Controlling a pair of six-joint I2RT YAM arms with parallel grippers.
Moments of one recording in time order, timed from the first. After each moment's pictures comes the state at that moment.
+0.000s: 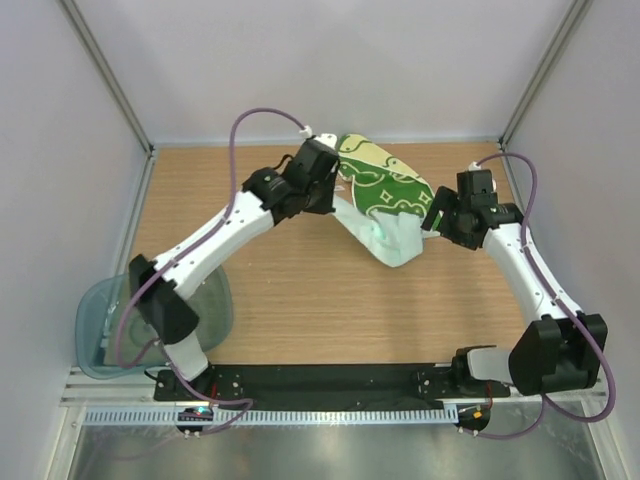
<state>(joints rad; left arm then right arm) -0.78 1.77 1.83 -0.82 -0.25 -0.44 0.09 1.28 1.09 -0.73 0.07 0.50</state>
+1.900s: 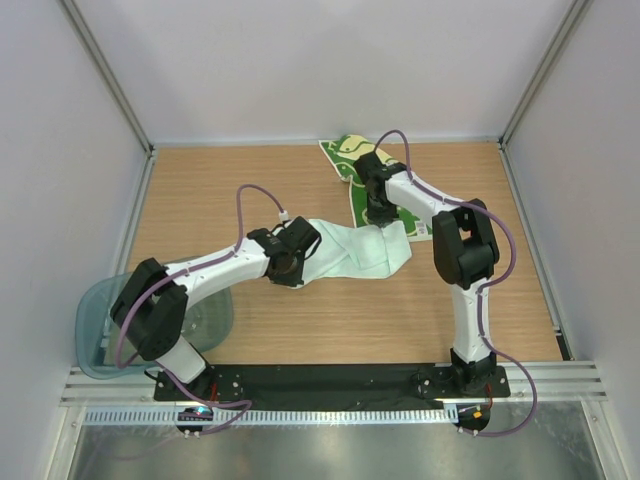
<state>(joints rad) -0.78 1.59 1.07 -0.70 -0.23 -0.57 0.44 2.12 1.69 -0.82 0.32 0.43</state>
